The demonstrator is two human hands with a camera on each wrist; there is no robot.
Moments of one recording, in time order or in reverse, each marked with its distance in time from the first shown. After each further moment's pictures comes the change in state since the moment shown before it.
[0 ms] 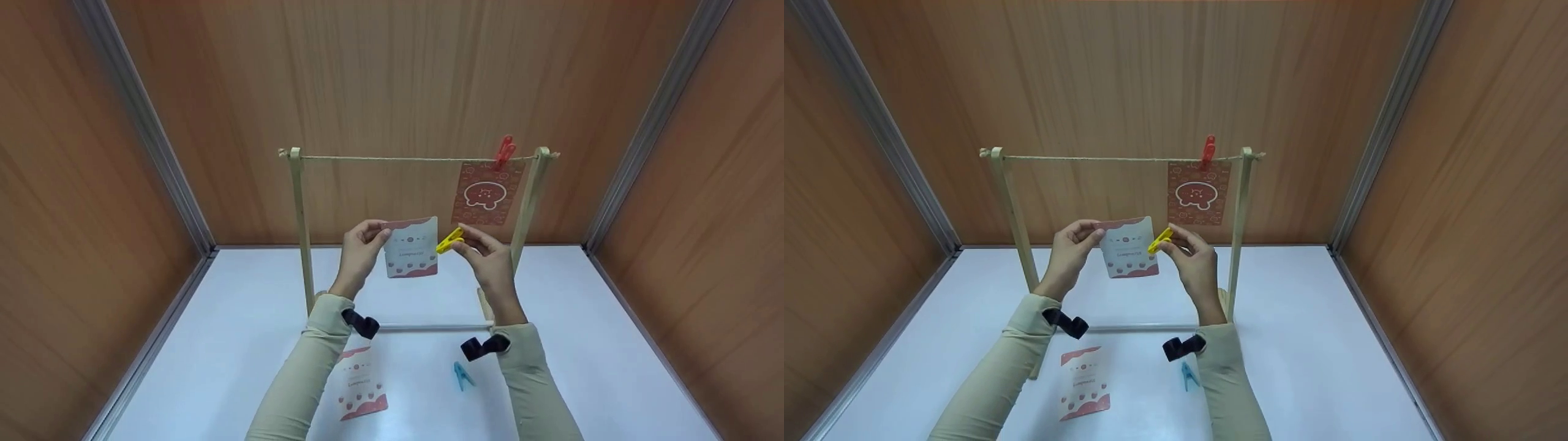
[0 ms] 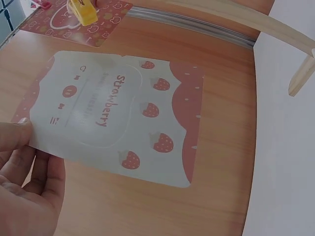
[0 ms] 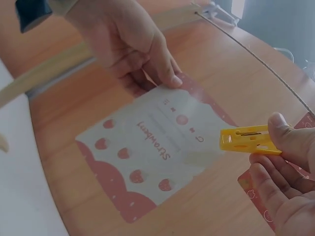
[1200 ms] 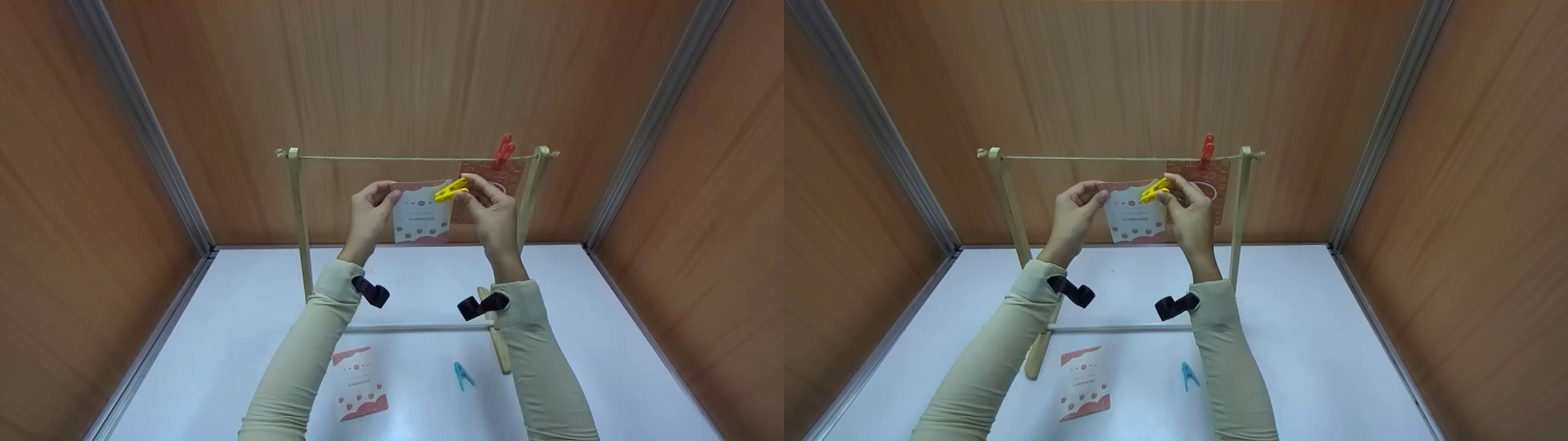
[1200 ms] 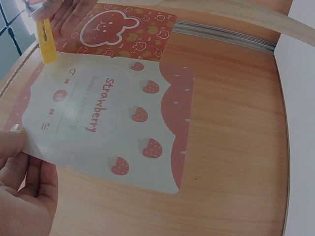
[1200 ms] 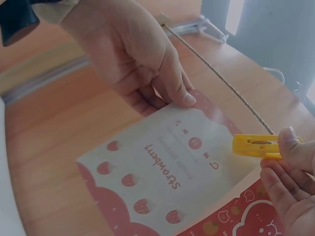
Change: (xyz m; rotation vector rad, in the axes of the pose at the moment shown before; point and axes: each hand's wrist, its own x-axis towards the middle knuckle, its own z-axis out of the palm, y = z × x) left_hand 0.032 0.057 0.018 -0.065 0.011 0.186; right_hand 0.039 -0.059 0.006 -0.033 0.045 -0.248
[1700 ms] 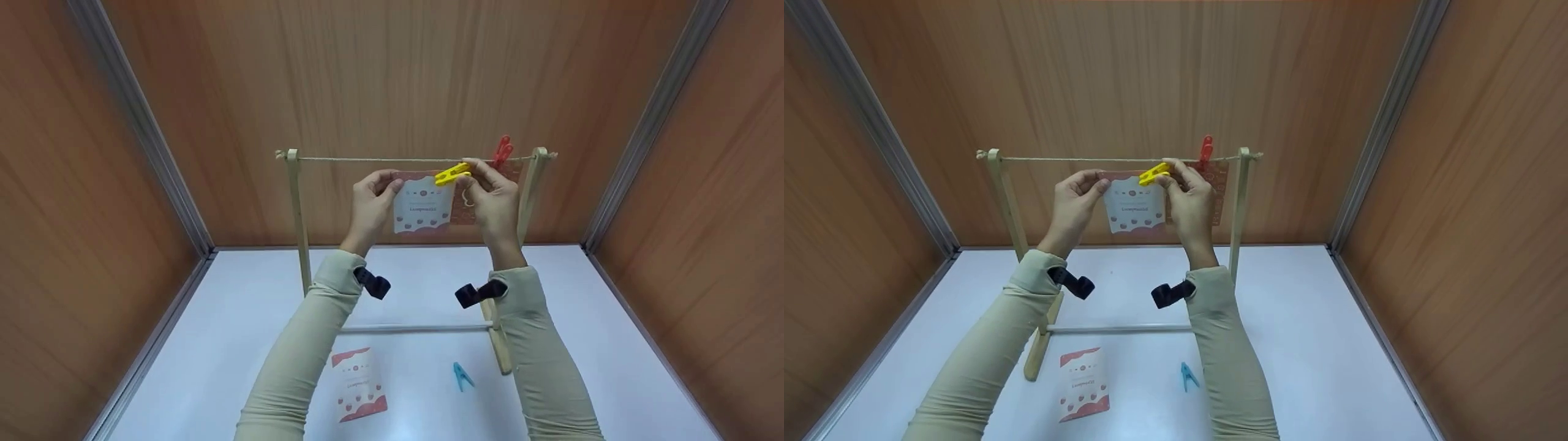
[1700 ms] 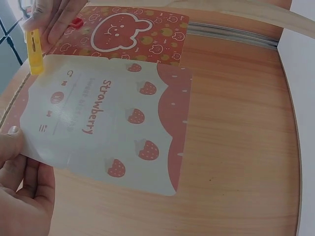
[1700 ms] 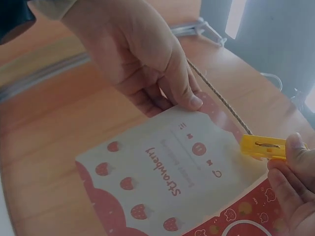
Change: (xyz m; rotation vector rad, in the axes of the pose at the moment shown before) left_hand 0.012 0.016 0.005 0.056 0.011 0.085; right_hand 0.016 -0.017 0.005 0.022 0.055 -0.029
